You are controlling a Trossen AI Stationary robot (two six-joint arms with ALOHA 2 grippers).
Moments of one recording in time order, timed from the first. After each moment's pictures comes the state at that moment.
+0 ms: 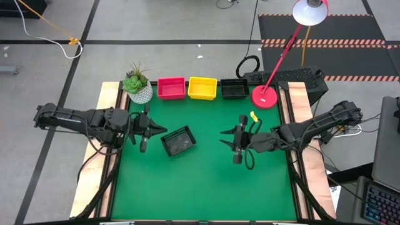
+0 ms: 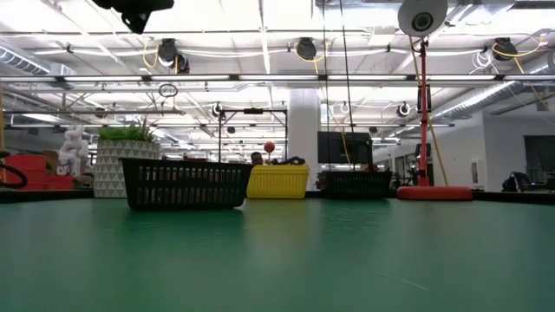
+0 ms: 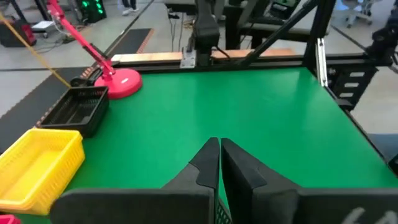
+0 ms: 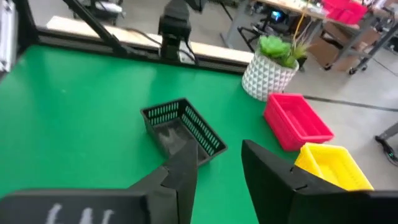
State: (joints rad) left arm -0.14 0.76 0.72 -0.26 -0.13 -0.01; right arm 0.34 1.22 1.01 -0.25 0.55 0.02
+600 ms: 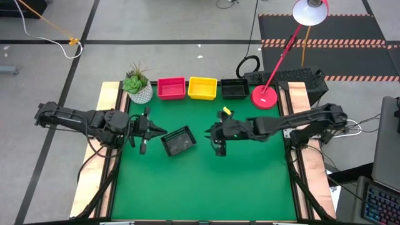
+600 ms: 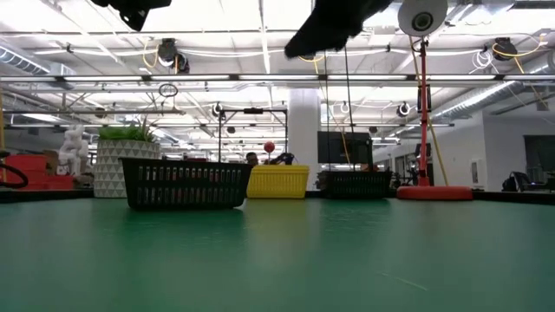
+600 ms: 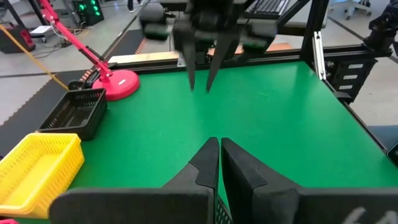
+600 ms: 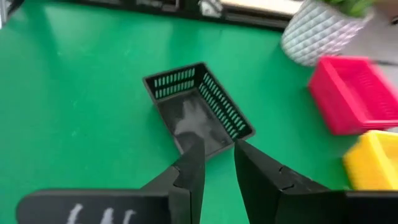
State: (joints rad) left arm -0.19 0.77 0.72 -0.27 -0.17 0.02; right arm 0.11 1.48 1.11 -0.23 0.22 -0.02
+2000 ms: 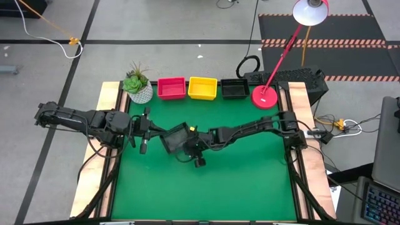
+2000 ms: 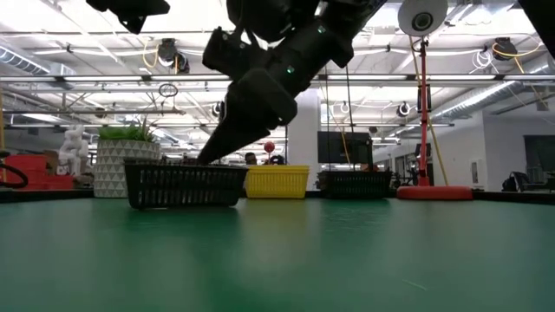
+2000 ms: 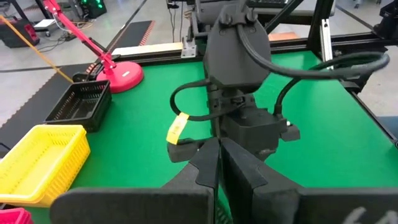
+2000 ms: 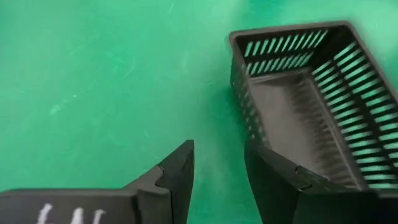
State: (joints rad) left arm -0.18 0.77 0.72 -0.30 -0.18 0.02; right arm 0.08 2.06 1.42 -0.14 -0.05 -0.21
